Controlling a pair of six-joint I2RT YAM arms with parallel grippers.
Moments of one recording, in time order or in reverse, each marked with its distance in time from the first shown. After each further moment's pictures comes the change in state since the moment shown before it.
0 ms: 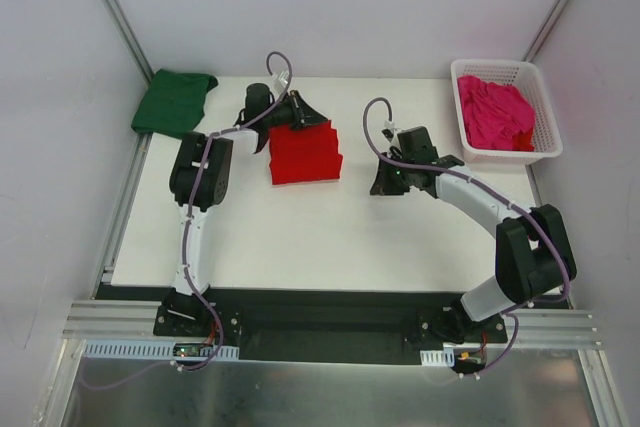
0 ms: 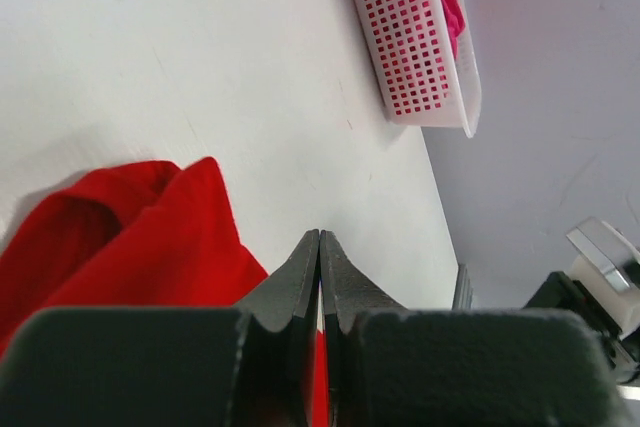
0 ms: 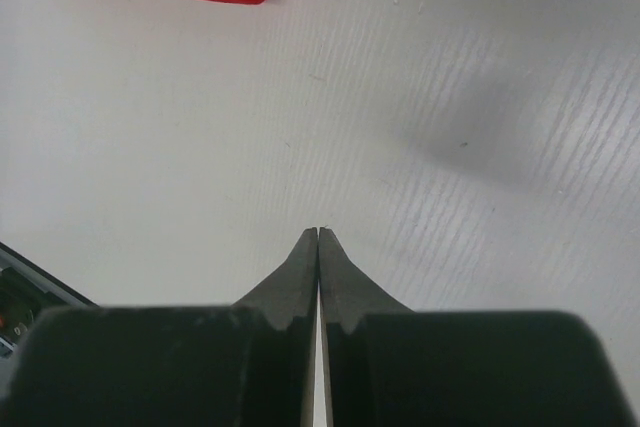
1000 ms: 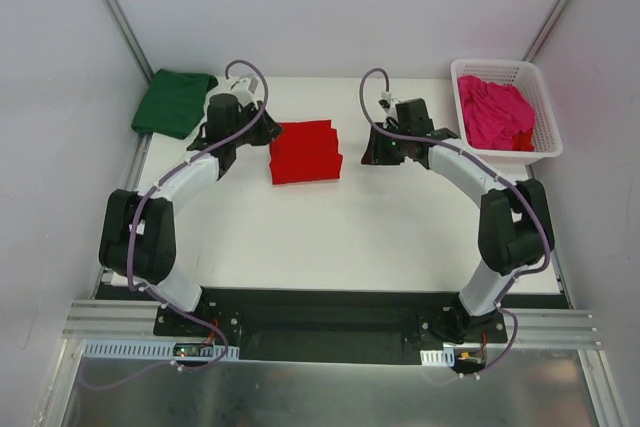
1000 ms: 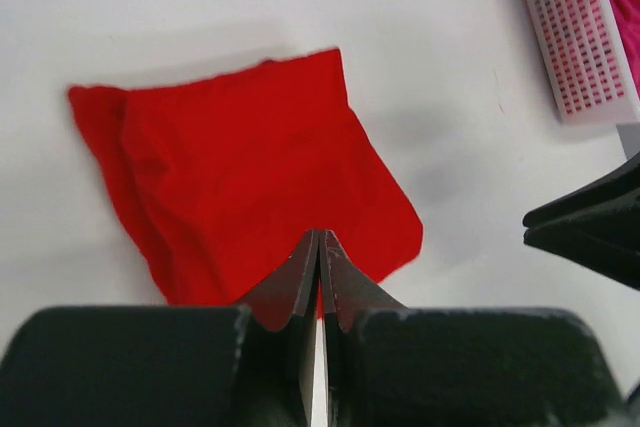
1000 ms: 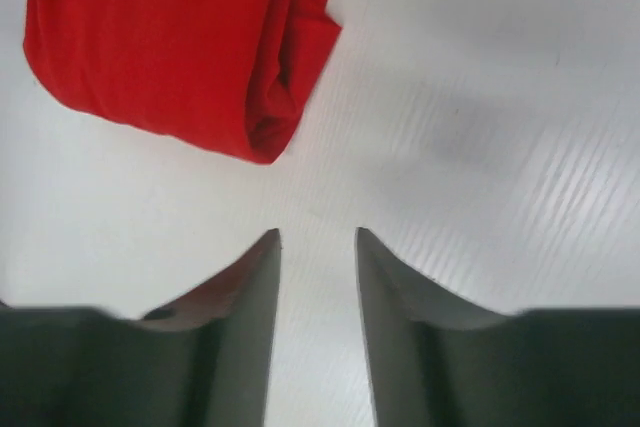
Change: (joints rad) left arm 0.014 -0.730 -0.457 -0.432 -0.541 0.496; right arm -0.050 0.217 0.286 0.016 -0.014 -0.063
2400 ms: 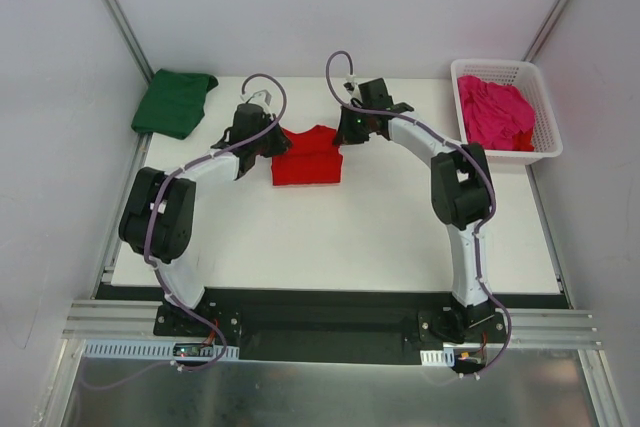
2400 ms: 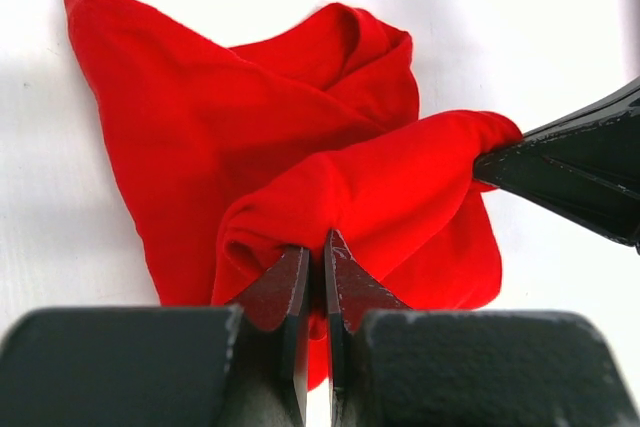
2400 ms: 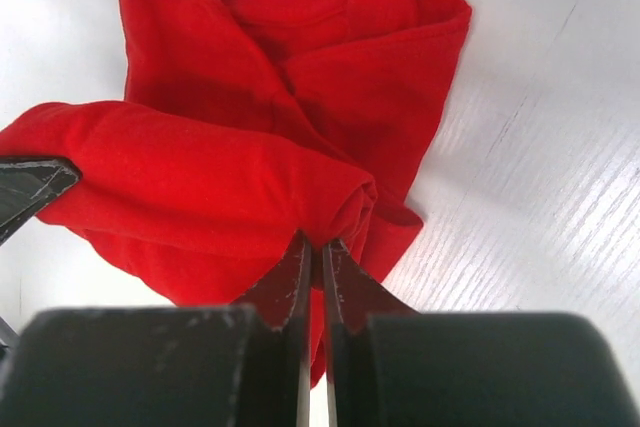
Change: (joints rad) left arm -0.082 0.169 -0.005 -0.008 -0.158 -0.093; right arm 0.064 0.440 0.488 -0.056 -0.064 0.053
